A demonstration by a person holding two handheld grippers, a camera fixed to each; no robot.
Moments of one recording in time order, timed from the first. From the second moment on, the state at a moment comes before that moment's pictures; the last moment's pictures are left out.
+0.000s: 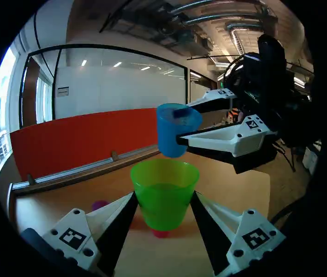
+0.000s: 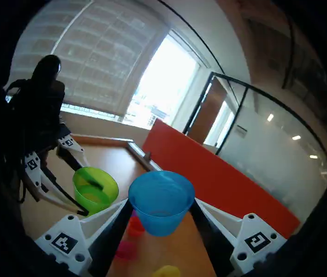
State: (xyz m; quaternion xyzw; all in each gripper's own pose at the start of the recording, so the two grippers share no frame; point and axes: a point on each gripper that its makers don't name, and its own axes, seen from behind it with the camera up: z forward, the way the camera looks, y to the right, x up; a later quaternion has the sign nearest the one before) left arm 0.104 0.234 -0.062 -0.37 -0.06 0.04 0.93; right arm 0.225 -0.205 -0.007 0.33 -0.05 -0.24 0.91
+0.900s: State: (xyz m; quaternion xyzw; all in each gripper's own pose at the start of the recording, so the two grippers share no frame) left arm 0.075 0.219 -0.056 -0.35 -0.08 0.04 0.93; right arm 0.156 -0.181 -0.016 0.31 -0.14 -0.15 0.93
